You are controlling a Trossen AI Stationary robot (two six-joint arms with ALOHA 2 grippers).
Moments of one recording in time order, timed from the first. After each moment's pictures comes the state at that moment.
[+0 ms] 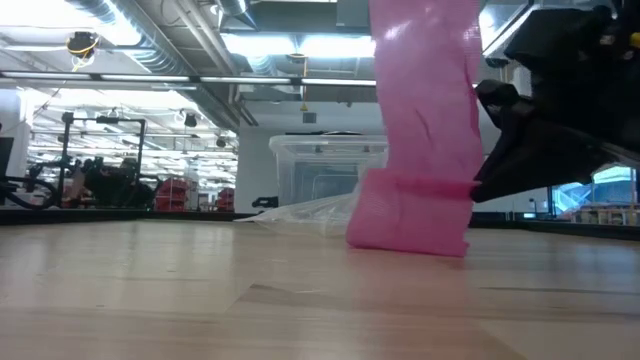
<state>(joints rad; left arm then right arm) -0.50 1.54 1.68 0.54 -0.94 1.00 0.56 1.59 0.63 0.07 0.61 -0.05</state>
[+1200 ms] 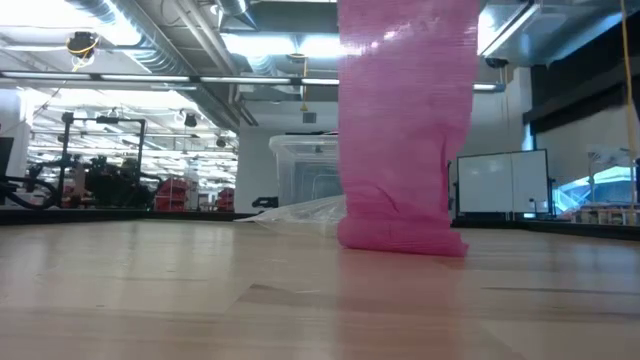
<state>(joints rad) -0.58 1.55 1.70 -0.08 -0.79 0.60 0.66 1.23 0.80 0.05 0.72 0.18</state>
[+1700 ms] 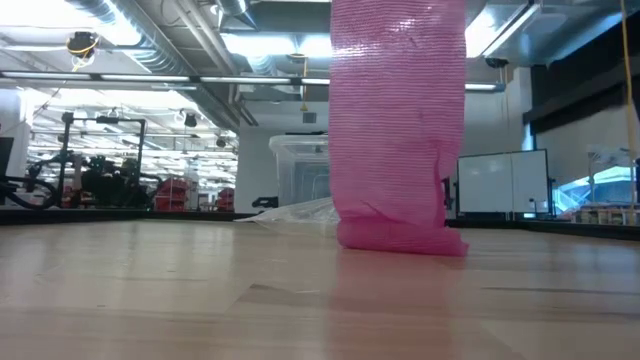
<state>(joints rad) -0.58 1.55 1.70 -0.12 -0.79 0.57 0.64 1.16 0.86 -0.10 0.58 0.23</state>
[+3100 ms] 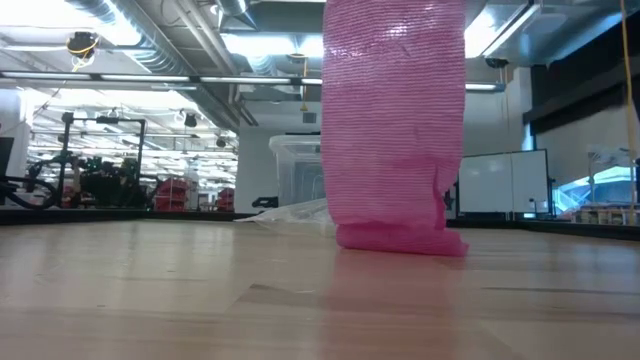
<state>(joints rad) -0.57 1.55 1.70 -0.19 -0.78 0.49 0.63 1.50 0.88 0.50 0.72 -0.21</state>
